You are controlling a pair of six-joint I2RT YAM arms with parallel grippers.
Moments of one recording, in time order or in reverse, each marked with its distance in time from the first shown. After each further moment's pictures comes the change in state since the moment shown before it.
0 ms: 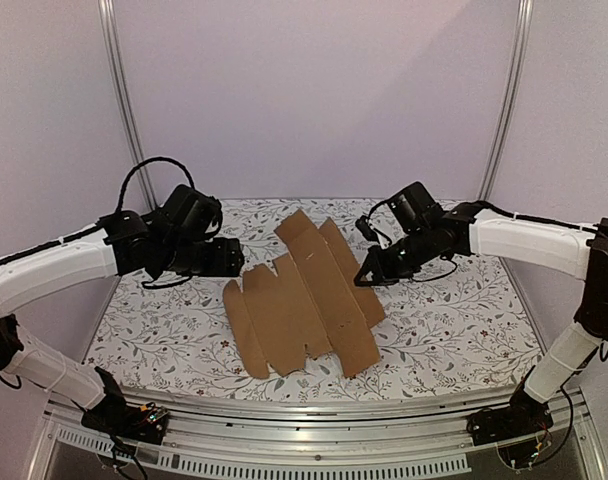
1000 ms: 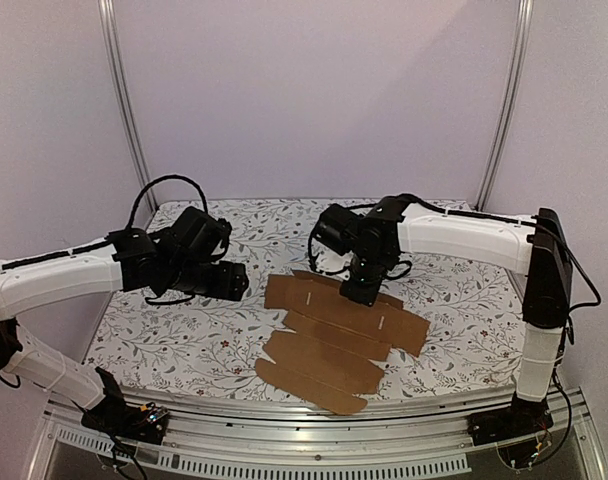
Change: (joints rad) left arm -0.047 -0.008 -0.094 0.031 0.030 0.062; right arm 0.248 0.334 0.464 -0.560 0.716 -0.626
